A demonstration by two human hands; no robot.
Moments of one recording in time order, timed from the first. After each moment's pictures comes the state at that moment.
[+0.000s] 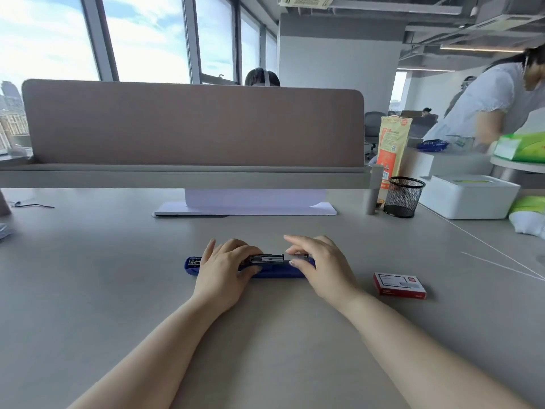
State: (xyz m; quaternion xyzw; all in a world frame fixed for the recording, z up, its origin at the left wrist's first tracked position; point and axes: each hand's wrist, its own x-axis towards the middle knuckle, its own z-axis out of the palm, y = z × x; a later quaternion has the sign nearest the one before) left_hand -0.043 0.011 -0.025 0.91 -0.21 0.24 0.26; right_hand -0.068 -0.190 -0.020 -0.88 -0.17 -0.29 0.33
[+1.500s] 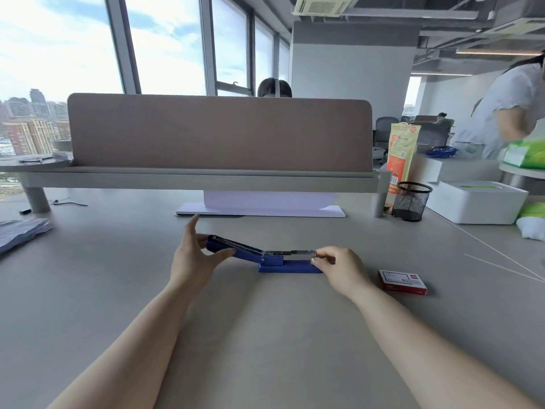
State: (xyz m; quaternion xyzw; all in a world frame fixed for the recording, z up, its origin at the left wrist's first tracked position) left_hand -0.049 0.072 -0.011 0.83 -0.02 0.22 0.52; right_hand -0.072 -0.199 -0.022 -0.90 0.03 -0.17 0.40
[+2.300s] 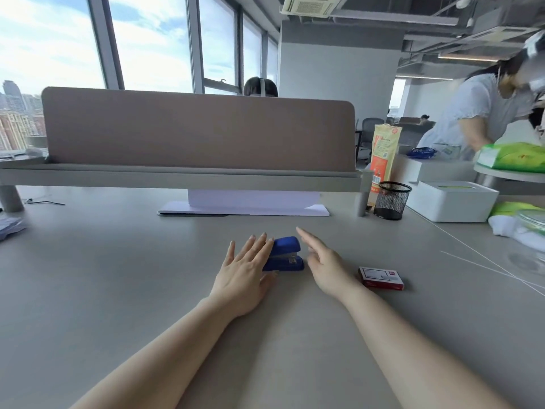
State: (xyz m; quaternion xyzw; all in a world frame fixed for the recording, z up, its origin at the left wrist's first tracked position) left_hand -0.070 -0.015 -0.029 0.94 -0.27 0.17 0.14; right_hand -0.085 -0.207 -0.019 -0.88 -0.06 -0.12 0.45
